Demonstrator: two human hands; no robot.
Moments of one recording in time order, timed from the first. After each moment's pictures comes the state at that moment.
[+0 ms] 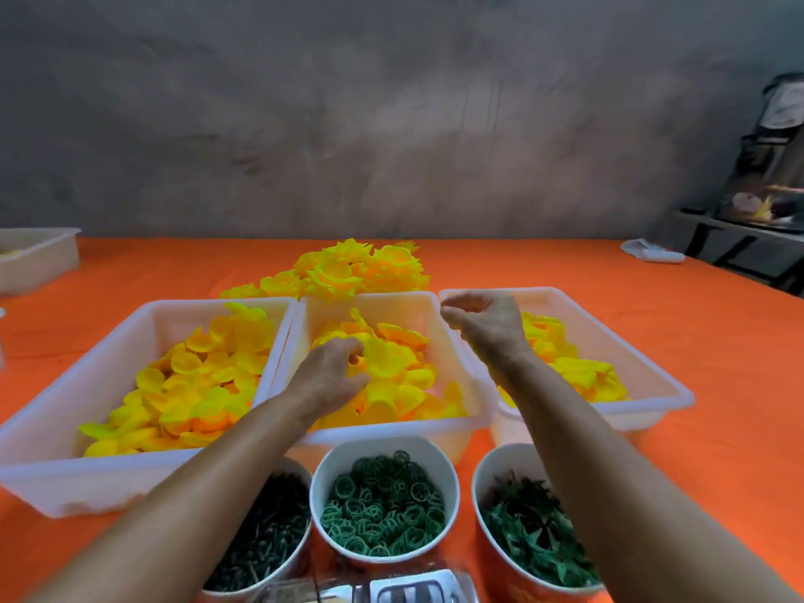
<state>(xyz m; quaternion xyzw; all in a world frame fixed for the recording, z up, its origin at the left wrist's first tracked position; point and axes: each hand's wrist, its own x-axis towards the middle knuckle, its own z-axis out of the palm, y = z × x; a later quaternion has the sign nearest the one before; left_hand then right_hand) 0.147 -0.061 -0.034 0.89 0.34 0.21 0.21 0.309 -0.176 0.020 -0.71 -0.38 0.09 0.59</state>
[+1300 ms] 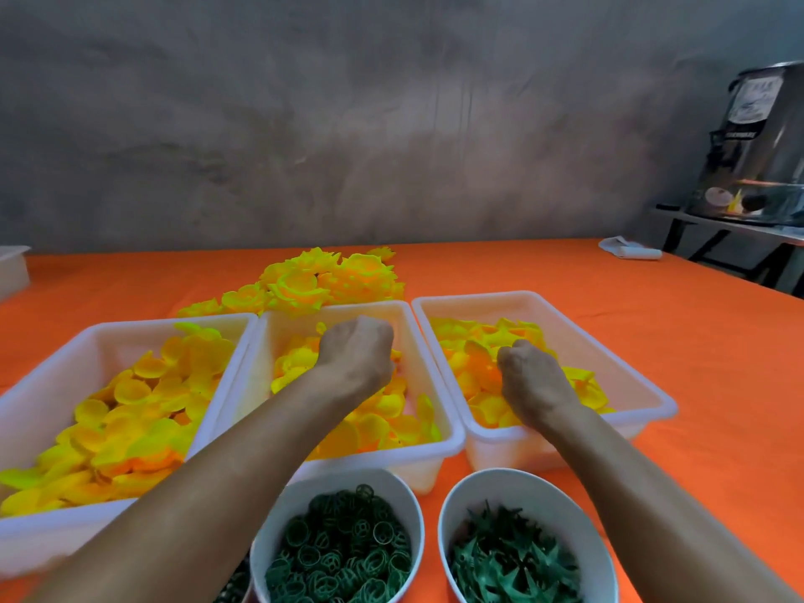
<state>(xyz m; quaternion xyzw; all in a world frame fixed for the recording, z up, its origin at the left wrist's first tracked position) 0.227 -0.096 0.015 0.92 0.35 0.13 -0.07 0.386 -0.228 -0.023 -0.88 -0.44 -0.14 0.09</state>
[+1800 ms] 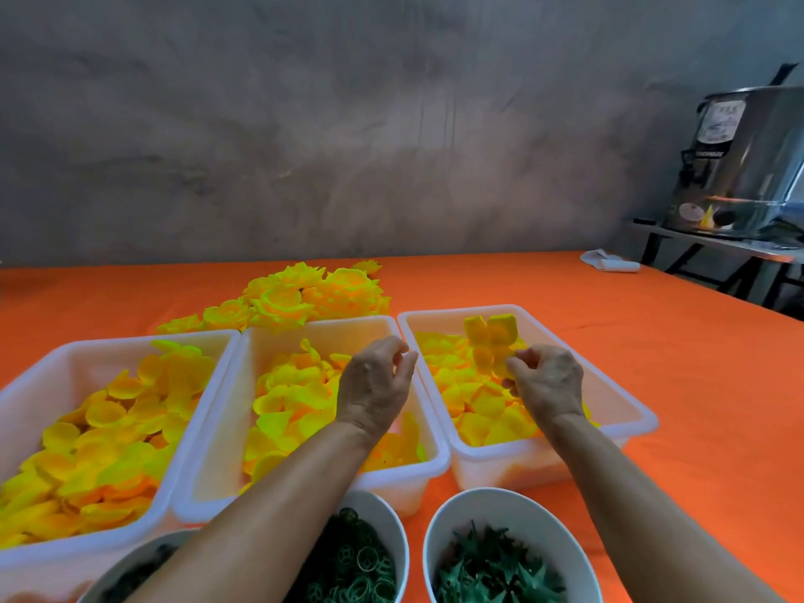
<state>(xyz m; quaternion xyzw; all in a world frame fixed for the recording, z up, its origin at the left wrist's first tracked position) 0.257 -0.108 -0.026 0.84 0.24 0.44 0.20 0.400 -0.237 -0.016 -0.81 -0.25 -0.04 0.53</state>
